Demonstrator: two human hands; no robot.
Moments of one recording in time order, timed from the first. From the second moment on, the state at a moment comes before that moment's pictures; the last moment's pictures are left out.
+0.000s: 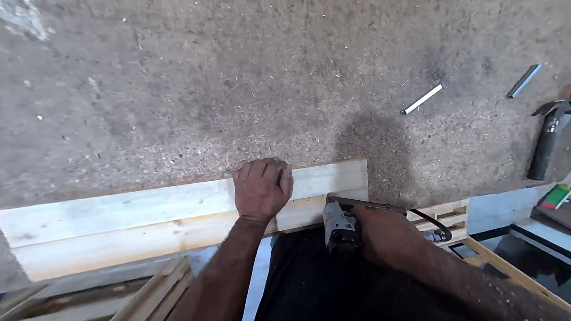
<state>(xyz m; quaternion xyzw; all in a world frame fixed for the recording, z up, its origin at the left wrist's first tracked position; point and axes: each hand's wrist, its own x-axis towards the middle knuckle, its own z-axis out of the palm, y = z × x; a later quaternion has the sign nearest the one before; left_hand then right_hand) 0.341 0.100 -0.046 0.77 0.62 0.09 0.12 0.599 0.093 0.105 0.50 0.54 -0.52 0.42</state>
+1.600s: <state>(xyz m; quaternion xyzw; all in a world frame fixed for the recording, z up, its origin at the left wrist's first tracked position) 0.101 0.061 0.020 0.39 0.91 0.11 0.11 0.498 0.107 0.162 0.51 0.60 -0.53 0.32</state>
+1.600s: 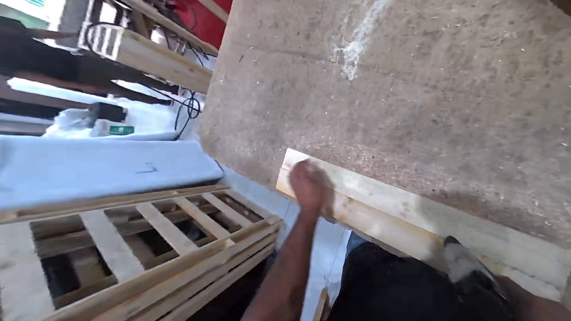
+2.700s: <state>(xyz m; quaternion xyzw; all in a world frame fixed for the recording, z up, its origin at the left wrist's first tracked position) 0.001 0.013 0.020 0.39 0.80 0.02 0.46 0.165 0.097 0.112 0.43 0.60 -0.50 0.46</state>
